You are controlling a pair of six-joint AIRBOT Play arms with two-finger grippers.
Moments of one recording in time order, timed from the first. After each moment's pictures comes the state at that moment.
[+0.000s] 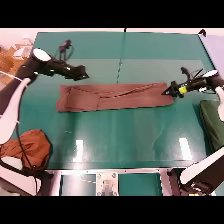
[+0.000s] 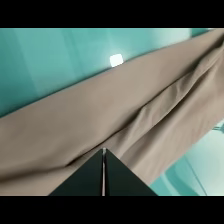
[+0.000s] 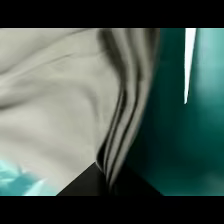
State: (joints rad) left arm -0.16 -1.72 1.54 0.80 -0.99 -1.20; right arm -0.40 -1.94 1.65 -0.84 1.47 1.18
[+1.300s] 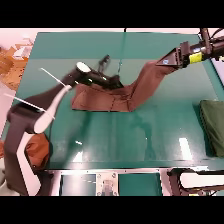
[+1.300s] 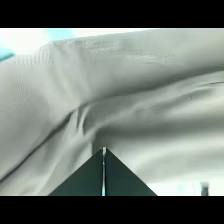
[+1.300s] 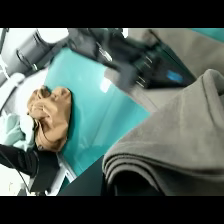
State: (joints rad) left arm -0.33 -2.01 1.81 0.46 -1.11 -1.20; right arm -0.13 -1.51 1.73 -0.56 1.65 1.30
